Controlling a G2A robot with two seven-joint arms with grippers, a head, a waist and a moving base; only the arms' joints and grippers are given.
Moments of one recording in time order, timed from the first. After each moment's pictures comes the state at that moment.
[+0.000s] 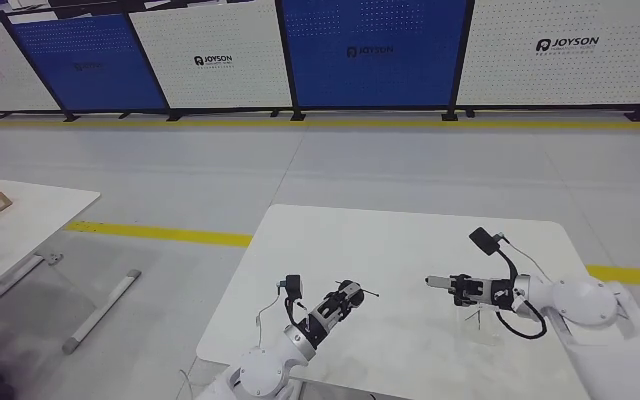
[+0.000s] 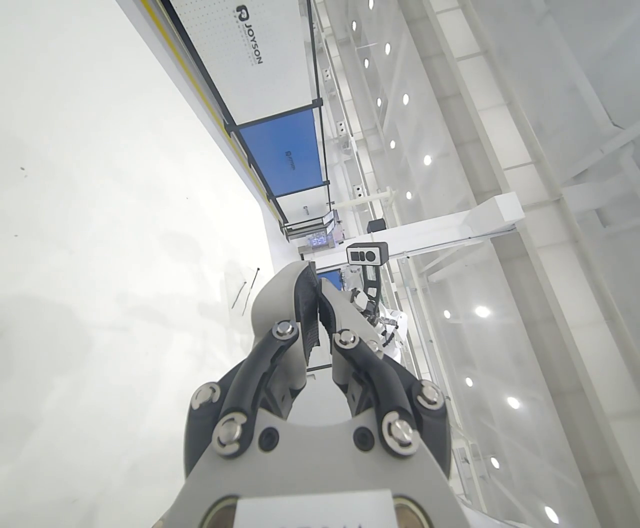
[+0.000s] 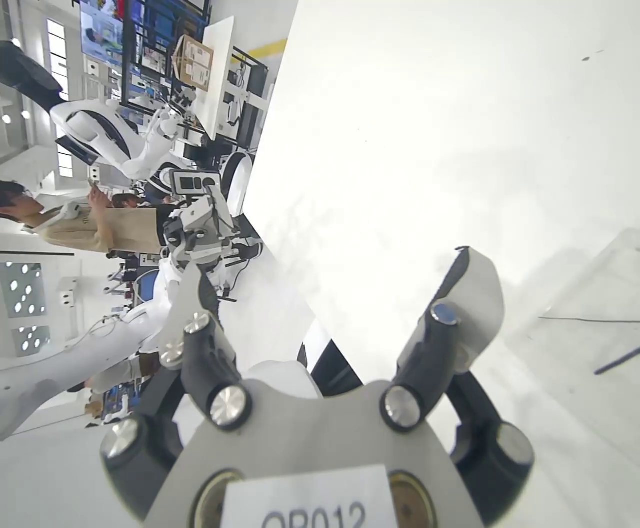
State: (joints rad) left arm 1.62 -1.12 -1.10 -1.79 -0.25 -0.20 -0.07; right arm -1.02 -1.04 1.16 -1.48 -0.05 0.03 1.17
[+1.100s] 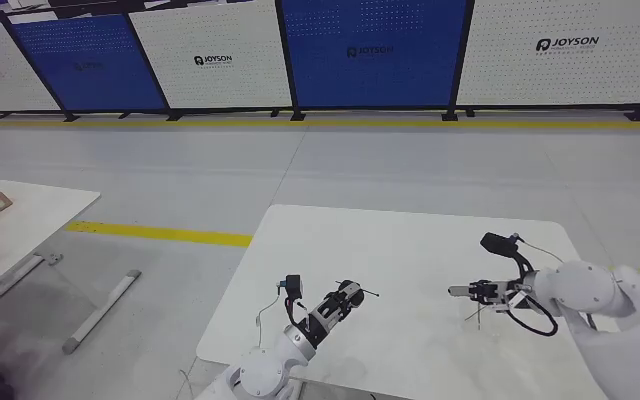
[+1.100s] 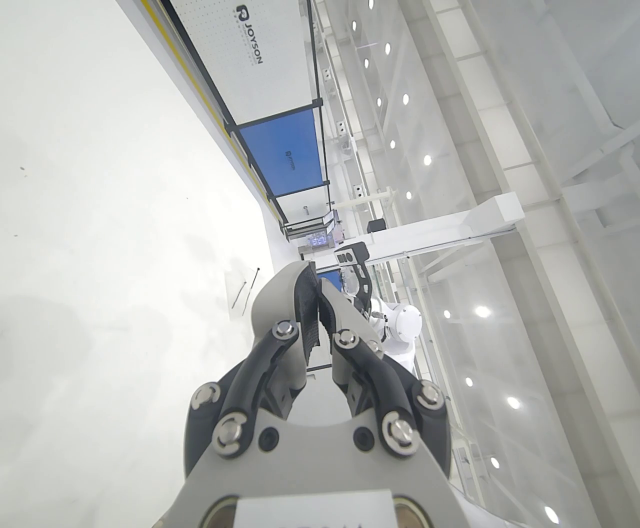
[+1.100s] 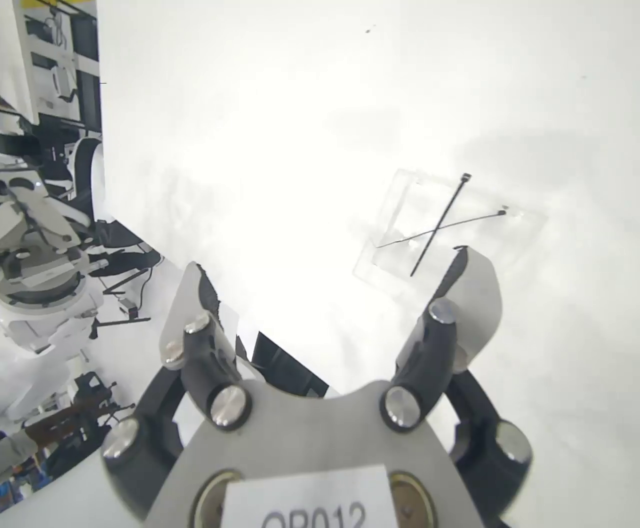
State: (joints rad) left arm 1.62 -1.12 -1.10 -1.79 -0.25 -0.20 -0.07; right arm -0.94 -1.00 1.12 -1.50 -0.44 0.22 1.36
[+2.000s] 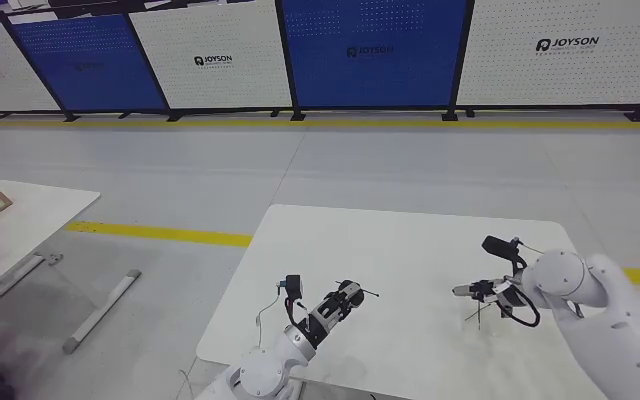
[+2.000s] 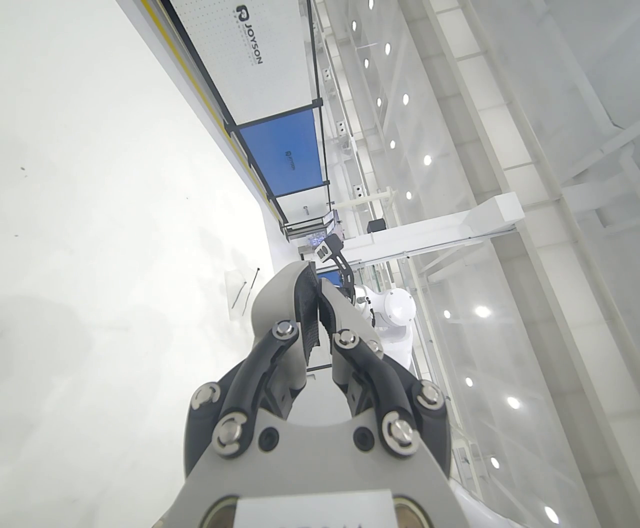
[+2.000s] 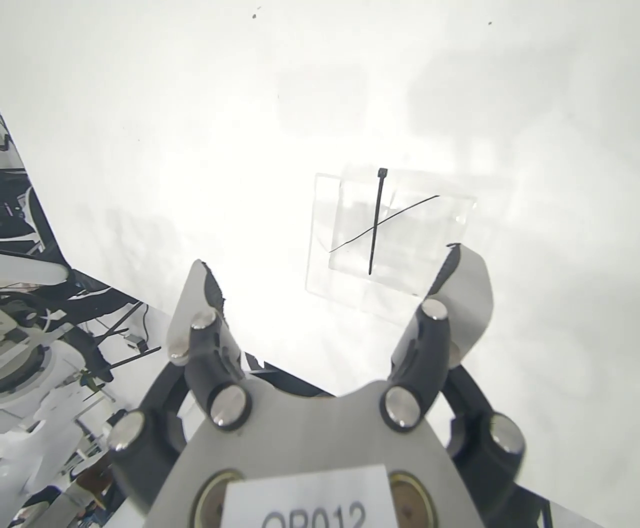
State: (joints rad) left arm 1.62 -1.12 -1.10 -1.79 -0.25 -0.20 -0.07; right arm -0.85 -1.04 1.03 -1.33 -0.53 0.34 1.38
